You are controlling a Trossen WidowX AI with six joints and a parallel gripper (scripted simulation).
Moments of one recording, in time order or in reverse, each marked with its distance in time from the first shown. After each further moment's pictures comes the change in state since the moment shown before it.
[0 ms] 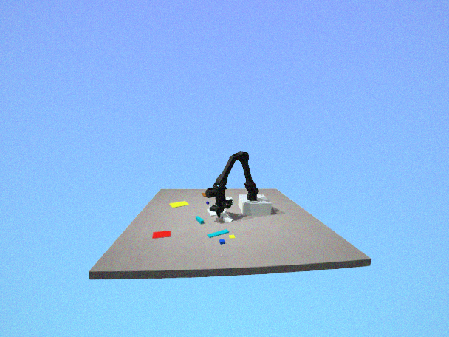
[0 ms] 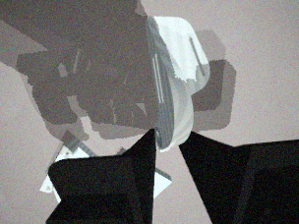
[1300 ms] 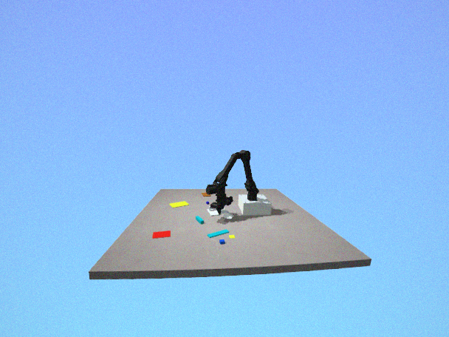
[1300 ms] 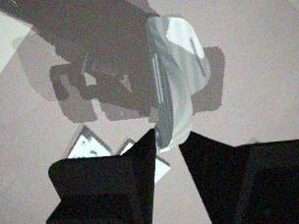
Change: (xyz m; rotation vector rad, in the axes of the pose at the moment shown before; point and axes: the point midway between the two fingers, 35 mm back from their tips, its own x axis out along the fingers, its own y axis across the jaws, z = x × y) arm -0.023 0.002 0.001 0.000 -0.001 0.005
